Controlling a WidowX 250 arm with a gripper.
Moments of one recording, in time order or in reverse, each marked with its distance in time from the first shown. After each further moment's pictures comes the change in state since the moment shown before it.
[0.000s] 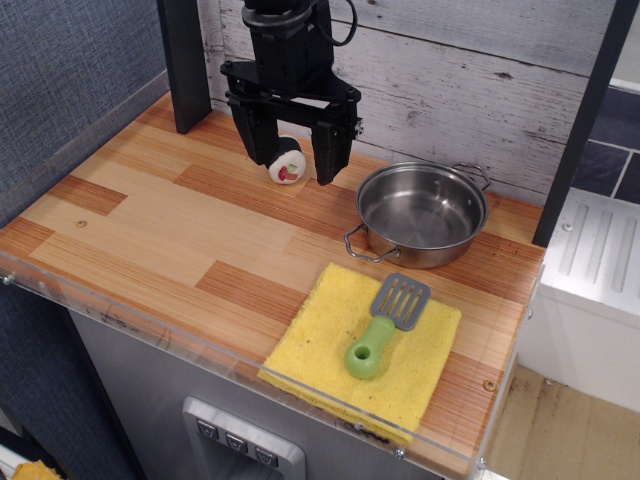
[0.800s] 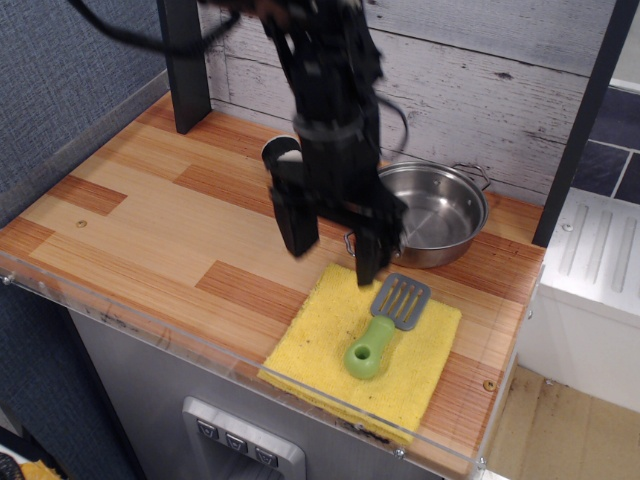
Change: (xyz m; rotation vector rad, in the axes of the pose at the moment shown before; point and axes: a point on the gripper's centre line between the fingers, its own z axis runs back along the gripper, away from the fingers) arm -0.040 -0.062 -0.046 -0.019 0.059 -0.091
